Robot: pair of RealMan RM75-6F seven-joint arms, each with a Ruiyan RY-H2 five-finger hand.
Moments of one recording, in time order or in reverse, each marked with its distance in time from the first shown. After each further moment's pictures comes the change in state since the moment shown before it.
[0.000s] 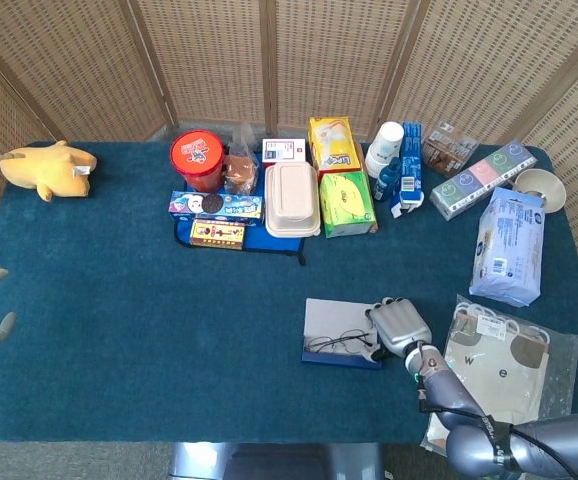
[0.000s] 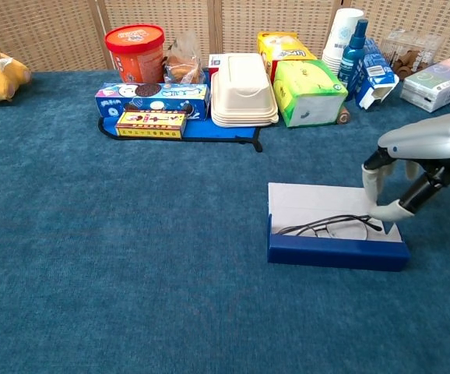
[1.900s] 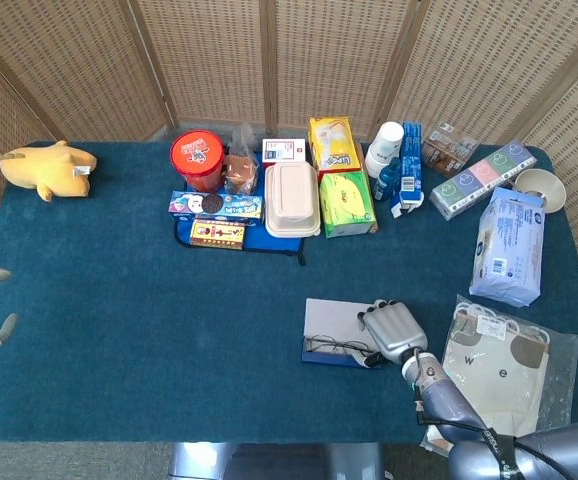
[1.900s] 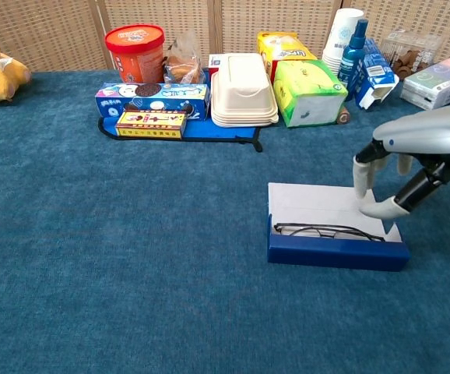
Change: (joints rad) left arm -0.001 -0.010 0.005 0.008 0.004 -0.004 -0.007; right arm -0.027 0.012 -0.002 -0.084 -0.082 0.079 0.013
